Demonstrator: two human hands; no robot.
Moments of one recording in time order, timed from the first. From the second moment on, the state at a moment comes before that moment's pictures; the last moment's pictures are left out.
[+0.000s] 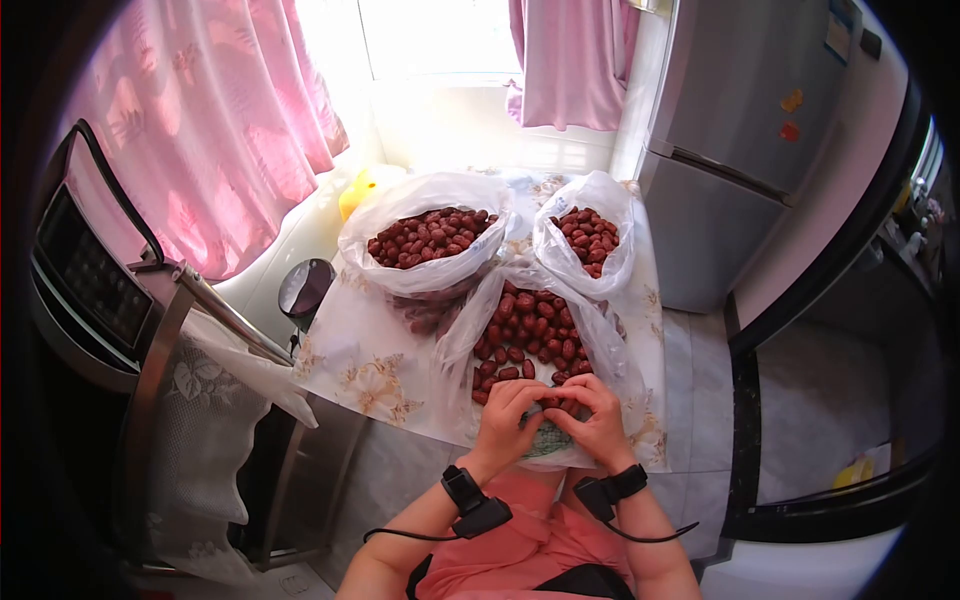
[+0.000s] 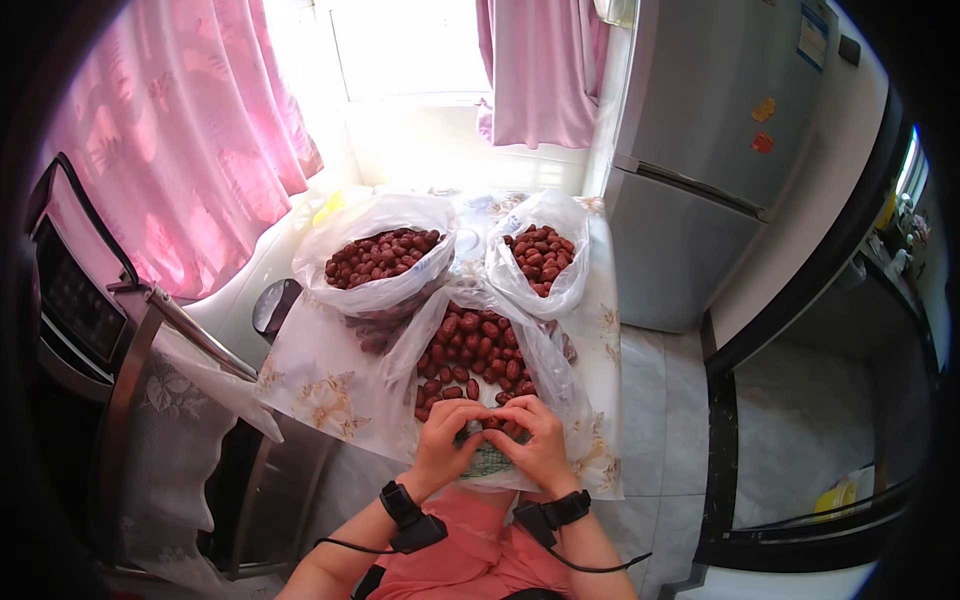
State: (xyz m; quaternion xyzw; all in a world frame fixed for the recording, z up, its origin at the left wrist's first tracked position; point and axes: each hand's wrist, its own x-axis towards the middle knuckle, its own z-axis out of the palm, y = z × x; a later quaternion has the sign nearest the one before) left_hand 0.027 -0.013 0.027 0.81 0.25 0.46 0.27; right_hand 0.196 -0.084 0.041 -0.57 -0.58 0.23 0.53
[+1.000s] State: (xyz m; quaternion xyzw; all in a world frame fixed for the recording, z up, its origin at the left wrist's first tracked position) left_hand 0.021 -0.012 0.027 0.83 0.24 0.45 0.23; right_hand 0.195 -0.085 0.040 -0.57 -0.59 0.22 0.53
